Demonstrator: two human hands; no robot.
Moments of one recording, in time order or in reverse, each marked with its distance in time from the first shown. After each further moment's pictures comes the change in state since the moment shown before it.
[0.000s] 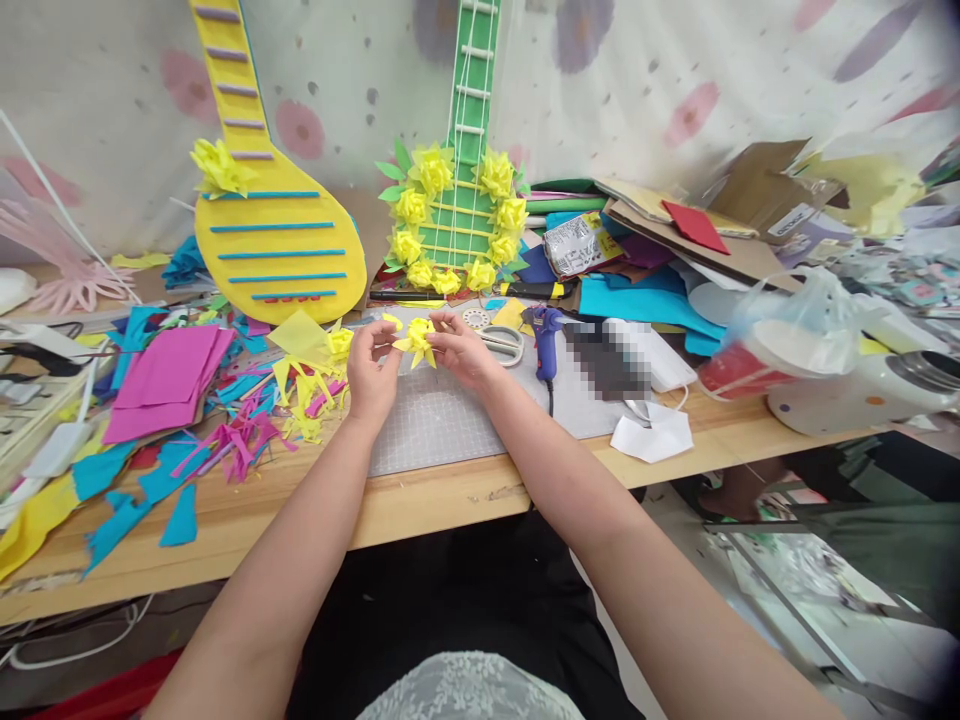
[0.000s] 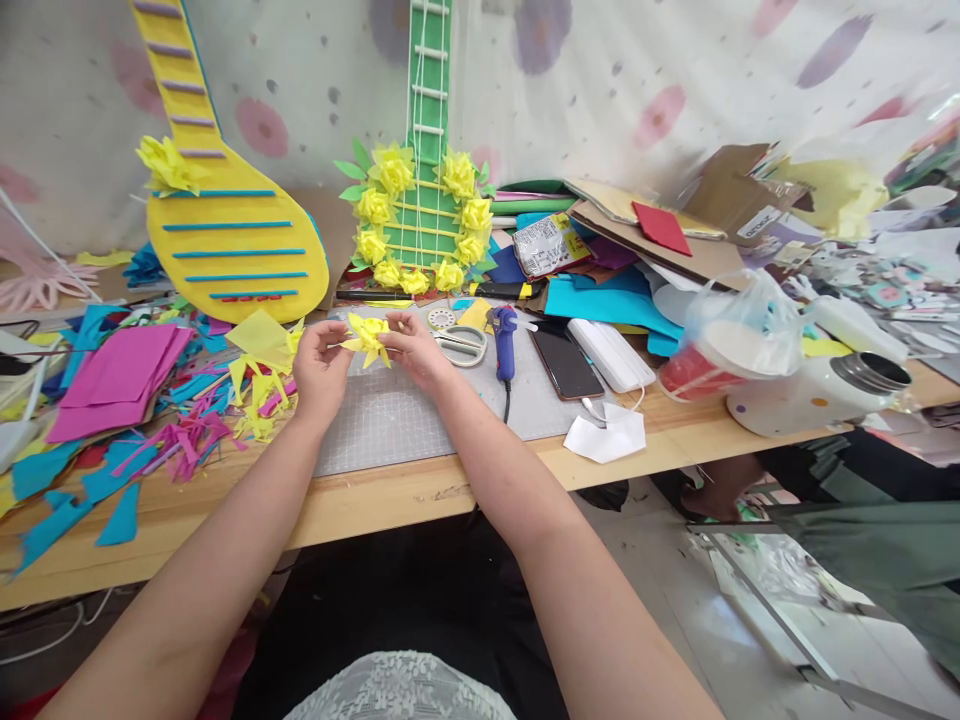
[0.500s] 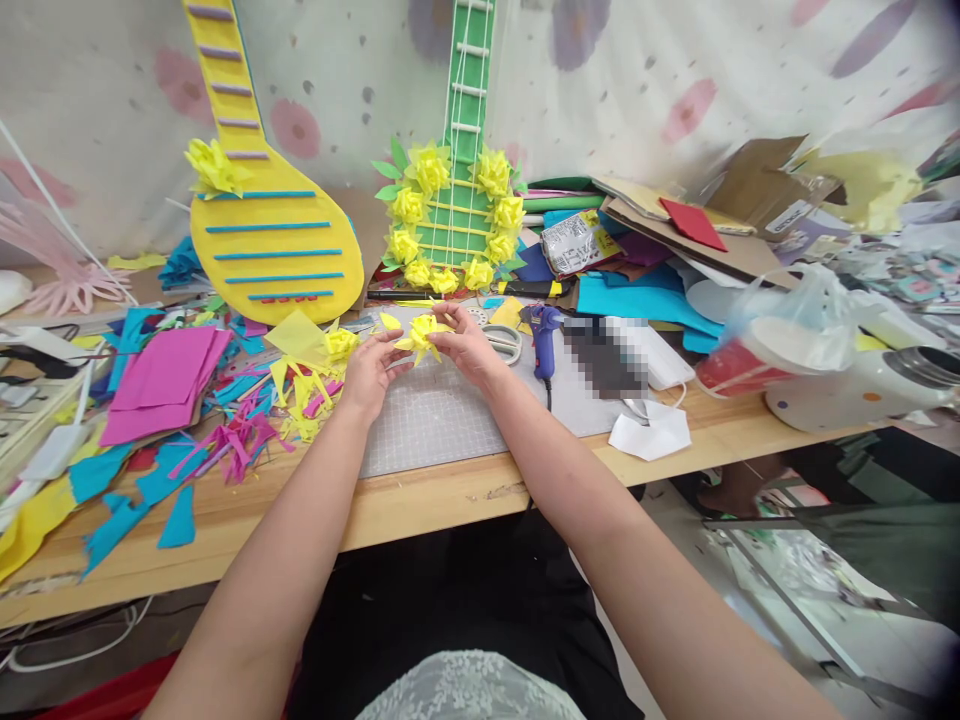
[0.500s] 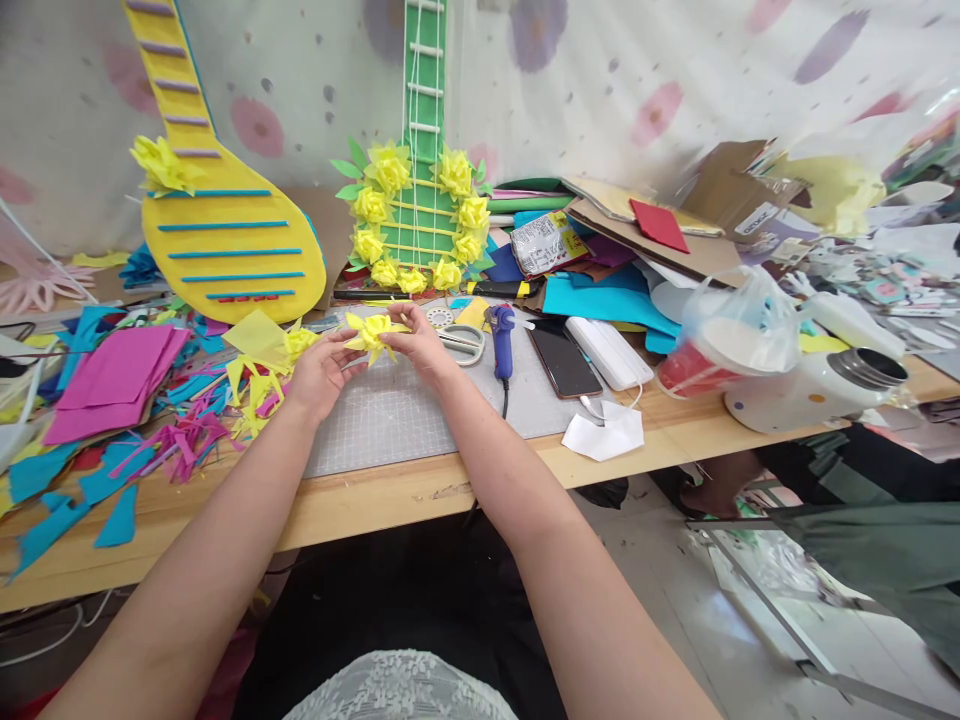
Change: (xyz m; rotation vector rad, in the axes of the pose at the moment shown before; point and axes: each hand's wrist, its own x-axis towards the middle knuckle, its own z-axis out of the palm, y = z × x) left_hand 0.007 0.024 -0.002 -0.474 -0.110 -0.701; right_hand 0.004 -0.004 -0.010 -0.177 -0.029 -0.132
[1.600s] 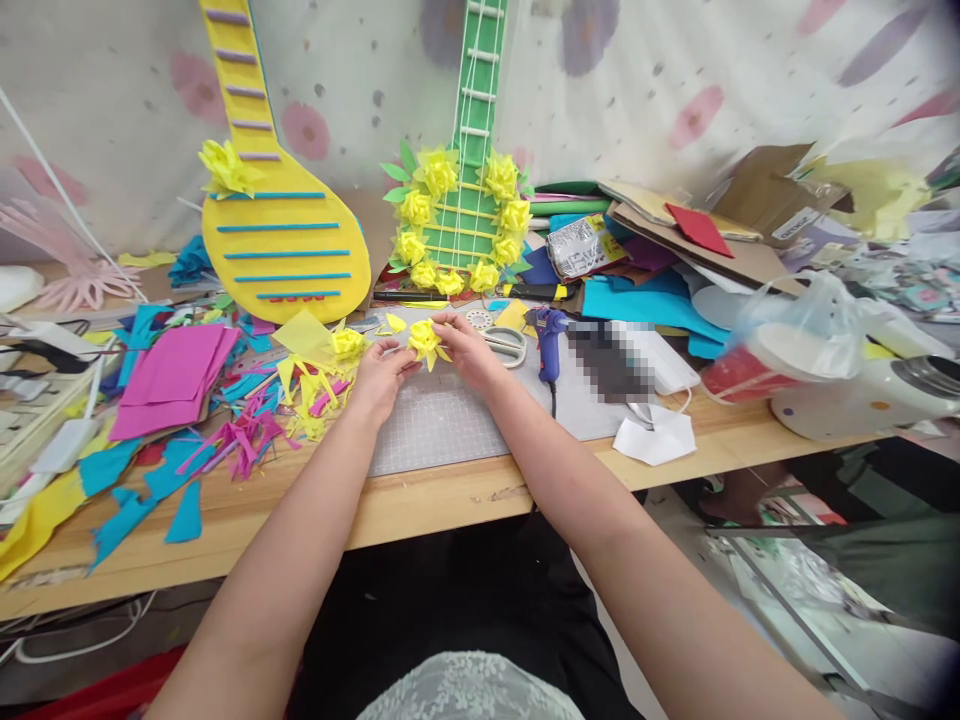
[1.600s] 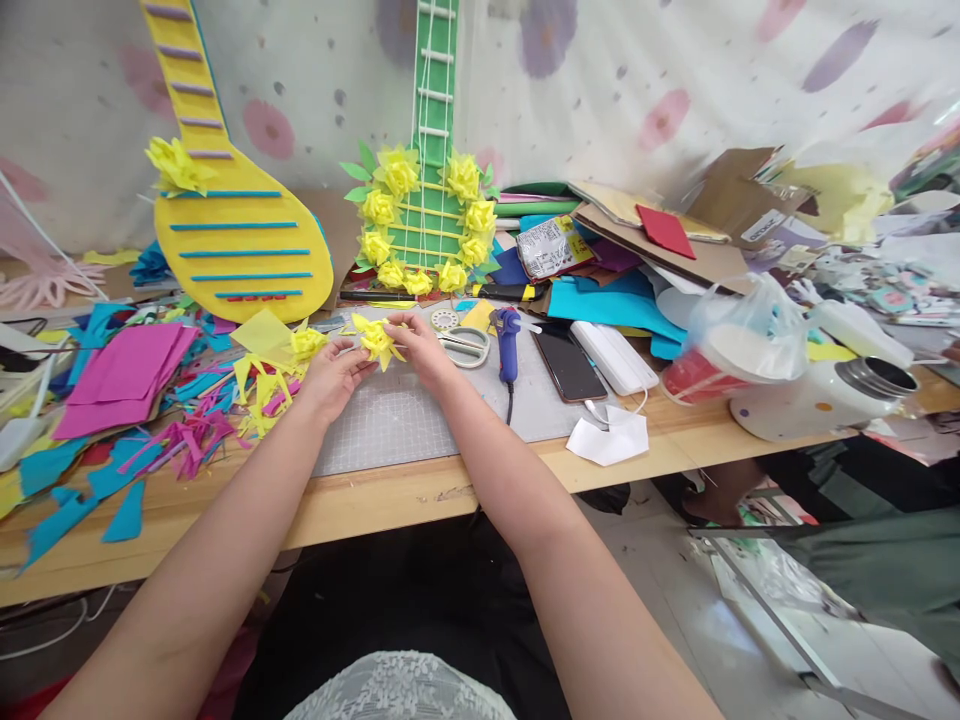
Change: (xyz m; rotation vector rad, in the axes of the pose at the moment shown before) left_hand 0.003 -0.011 0.003 -0.066 0.090 -0.047; right_hand -0.002 0.002 0.007 0.003 0.035 0.071
